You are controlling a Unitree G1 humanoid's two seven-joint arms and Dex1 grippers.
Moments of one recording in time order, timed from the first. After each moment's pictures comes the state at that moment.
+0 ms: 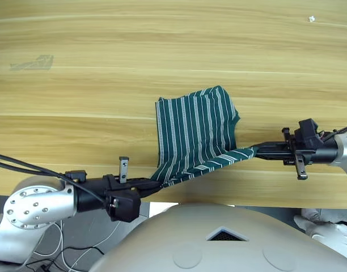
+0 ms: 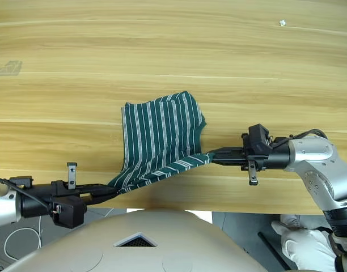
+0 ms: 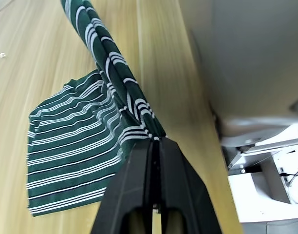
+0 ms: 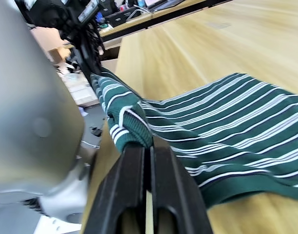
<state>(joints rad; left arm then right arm) 0.72 1.09 0.19 -0.88 -0.22 -0.07 -1.02 0.16 -1.02 0.16 -0.28 0.83 0.19 1.18</state>
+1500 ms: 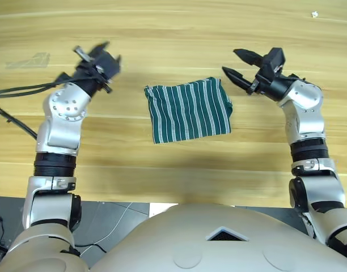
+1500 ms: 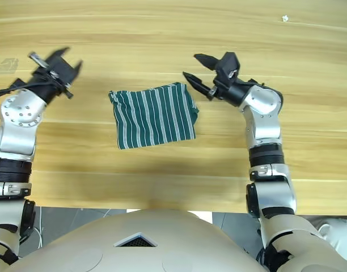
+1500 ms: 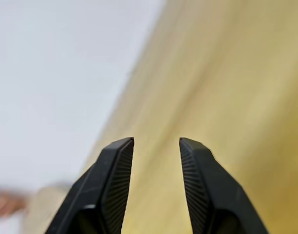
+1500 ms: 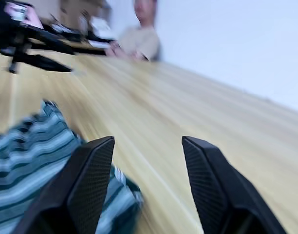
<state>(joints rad) -0.22 0.63 -0.01 0.18 0.28 -0.07 -0.28 -0.37 -0.31 0.10 0.42 0.23 -0.24 0.92</state>
